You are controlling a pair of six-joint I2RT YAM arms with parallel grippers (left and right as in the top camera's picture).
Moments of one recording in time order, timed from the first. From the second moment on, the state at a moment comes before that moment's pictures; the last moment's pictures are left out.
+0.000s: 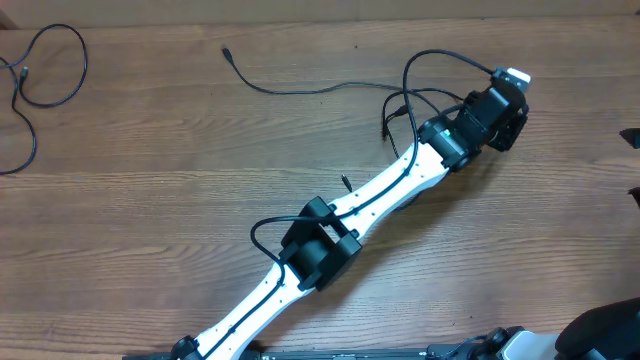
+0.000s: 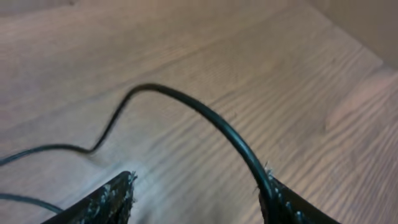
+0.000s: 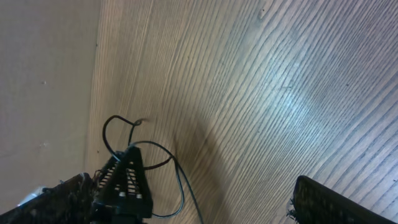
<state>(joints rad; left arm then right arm) -0.92 2.70 2.60 -0.46 -0.07 -0.31 -0.83 1.54 1.49 -1.11 -0.49 0.46</state>
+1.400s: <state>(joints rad) -0.21 1.90 2.64 -0.87 0.58 -0.22 -0.83 1.54 1.49 -1.11 -0.49 0.46</state>
